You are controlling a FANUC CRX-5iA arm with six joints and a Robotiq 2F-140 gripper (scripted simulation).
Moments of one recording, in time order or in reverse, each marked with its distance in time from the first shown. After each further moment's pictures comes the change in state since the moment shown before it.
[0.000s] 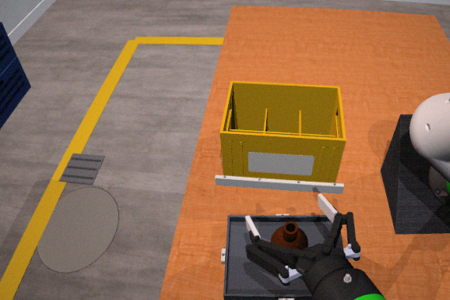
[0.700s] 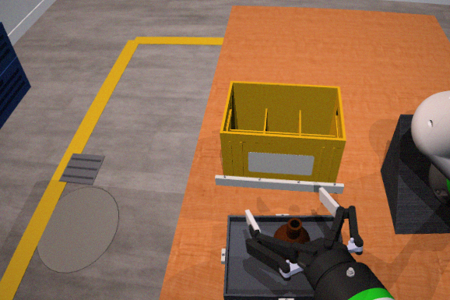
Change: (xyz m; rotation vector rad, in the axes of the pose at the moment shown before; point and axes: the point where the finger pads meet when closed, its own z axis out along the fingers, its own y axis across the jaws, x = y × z) arm 0.019 0.000 -0.007 0.000 0.000 0.000
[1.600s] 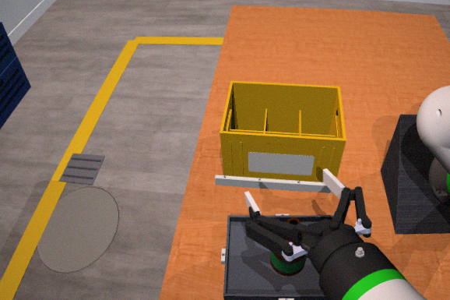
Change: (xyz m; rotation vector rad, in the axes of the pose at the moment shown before) arm 0.052 0.000 -0.019 0.000 0.000 0.000
